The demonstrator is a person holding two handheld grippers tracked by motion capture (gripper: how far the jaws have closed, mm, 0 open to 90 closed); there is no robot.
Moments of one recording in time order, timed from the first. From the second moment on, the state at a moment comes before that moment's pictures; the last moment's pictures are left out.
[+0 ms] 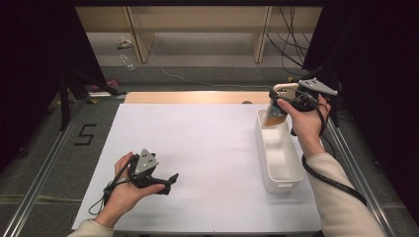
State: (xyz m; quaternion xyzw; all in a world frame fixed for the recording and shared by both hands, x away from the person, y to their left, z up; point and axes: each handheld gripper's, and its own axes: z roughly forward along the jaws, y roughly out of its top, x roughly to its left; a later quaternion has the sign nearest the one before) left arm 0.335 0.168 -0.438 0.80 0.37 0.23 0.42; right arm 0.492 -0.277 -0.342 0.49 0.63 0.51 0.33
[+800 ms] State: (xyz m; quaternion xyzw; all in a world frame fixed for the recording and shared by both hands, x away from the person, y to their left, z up) left arm 0.335 0.168 -0.438 0.80 0.37 0.23 0.42; right arm 0.501 -0.275 -0.347 0.50 0.63 0.49 0.33
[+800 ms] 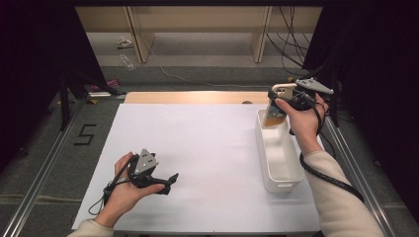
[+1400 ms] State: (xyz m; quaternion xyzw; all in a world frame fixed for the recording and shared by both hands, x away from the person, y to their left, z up) left arm 0.335 0.169 -0.438 0.80 0.37 0.22 0.42; right arm 0.509 -0.271 -0.348 0.50 0.63 0.49 0.33
